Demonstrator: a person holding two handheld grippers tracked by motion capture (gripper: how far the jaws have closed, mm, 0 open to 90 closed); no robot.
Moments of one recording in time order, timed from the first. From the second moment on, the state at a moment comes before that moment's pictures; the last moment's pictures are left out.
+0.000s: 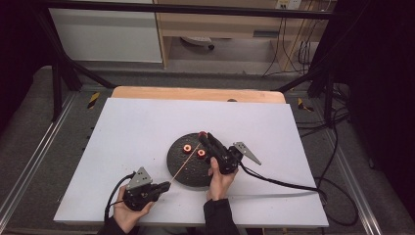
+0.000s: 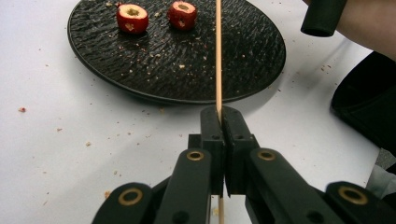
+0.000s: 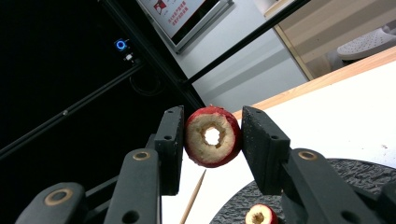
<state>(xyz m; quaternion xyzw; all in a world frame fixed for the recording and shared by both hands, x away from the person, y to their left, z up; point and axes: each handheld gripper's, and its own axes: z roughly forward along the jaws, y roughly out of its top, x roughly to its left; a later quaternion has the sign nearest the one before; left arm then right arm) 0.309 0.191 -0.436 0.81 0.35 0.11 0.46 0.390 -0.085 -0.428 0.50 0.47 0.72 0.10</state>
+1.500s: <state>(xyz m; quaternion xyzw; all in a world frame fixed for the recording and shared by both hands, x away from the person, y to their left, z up) 0.333 0.150 -0.420 0.77 0.39 0.12 0.49 0.385 -0.081 -0.435 0.49 0.47 0.73 0.07</state>
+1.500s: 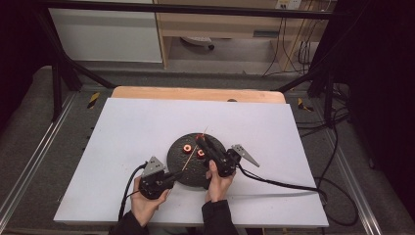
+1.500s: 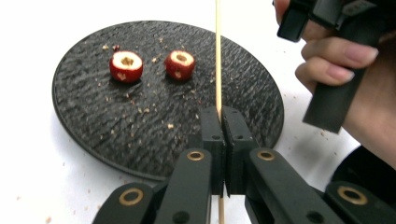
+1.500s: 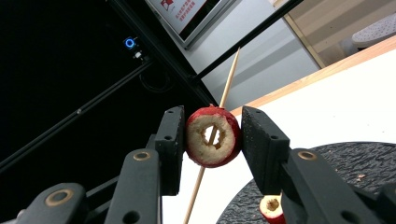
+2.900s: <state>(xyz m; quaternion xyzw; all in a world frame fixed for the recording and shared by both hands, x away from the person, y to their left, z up) 0.371 0.129 -0.401 0.78 0.36 0.12 0.49 0.376 -0.080 -0.440 0.49 0.51 0.70 0.05</state>
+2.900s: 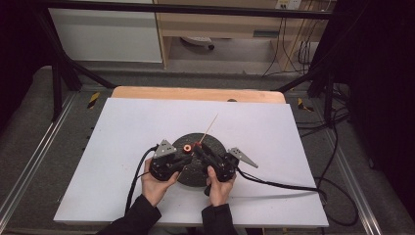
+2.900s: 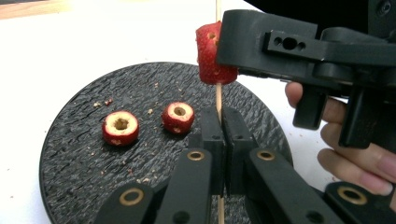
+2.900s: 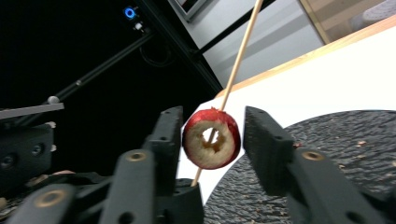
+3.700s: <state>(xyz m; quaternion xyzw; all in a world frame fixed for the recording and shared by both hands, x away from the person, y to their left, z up) 0.349 0.208 -0.416 0.80 0.37 0.12 0.46 0.384 -0.095 -0.432 0.45 0.67 0.59 0.07</state>
